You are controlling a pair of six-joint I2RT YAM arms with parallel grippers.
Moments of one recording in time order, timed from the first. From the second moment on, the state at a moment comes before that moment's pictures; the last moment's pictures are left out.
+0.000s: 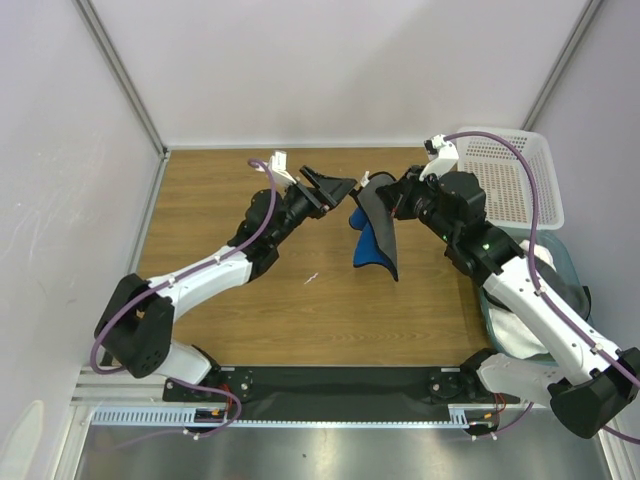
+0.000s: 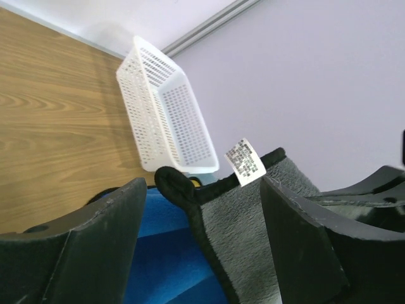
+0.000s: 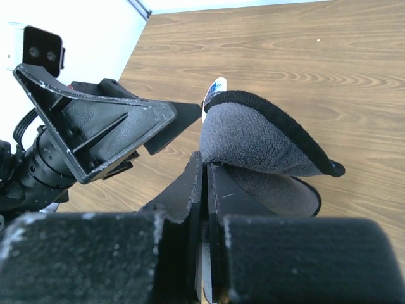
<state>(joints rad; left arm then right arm) -0.64 1.45 0.91 0.61 0.06 -1.02 0.57 1.11 1.14 -0.20 0.02 0.48</state>
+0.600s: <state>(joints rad) -0.64 1.56 0.91 0.70 0.09 -1.25 0.58 1.11 1.14 -0.20 0.02 0.49</state>
